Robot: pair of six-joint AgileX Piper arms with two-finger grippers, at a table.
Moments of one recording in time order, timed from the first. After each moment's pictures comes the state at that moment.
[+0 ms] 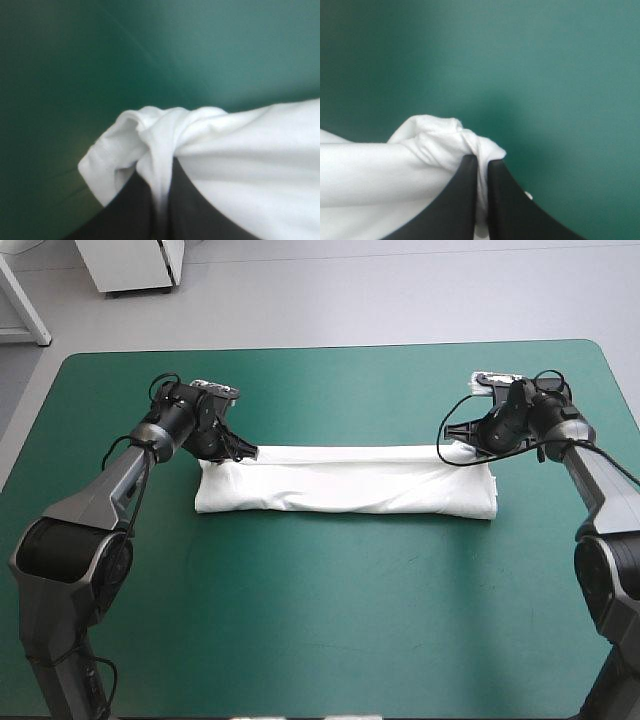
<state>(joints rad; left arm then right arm) -0.25 1.97 -1.66 0.11 0.96 -0.02 0.09 1.86 -1.55 0.03 0.88 0.12</state>
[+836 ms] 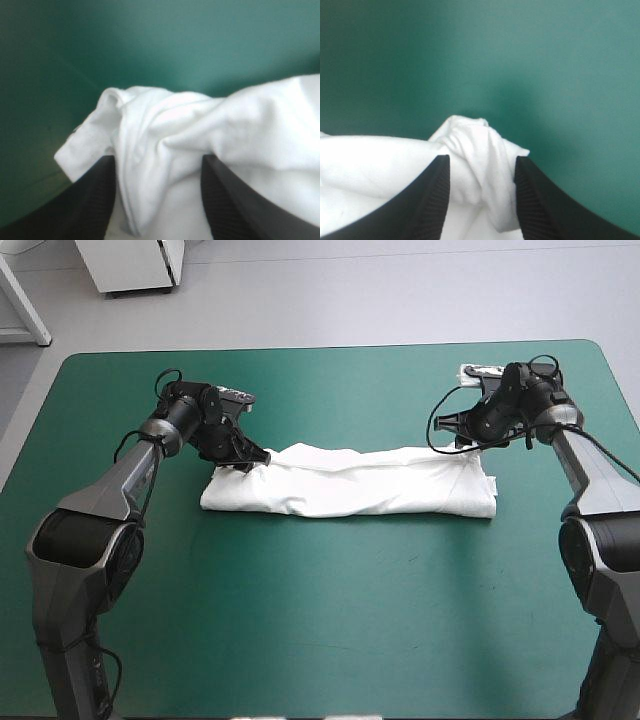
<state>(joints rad) -0.24 2.05 -1.74 -0.07 1.04 0.17 0.08 1.98 -1.72 0.13 0.99 0.03</state>
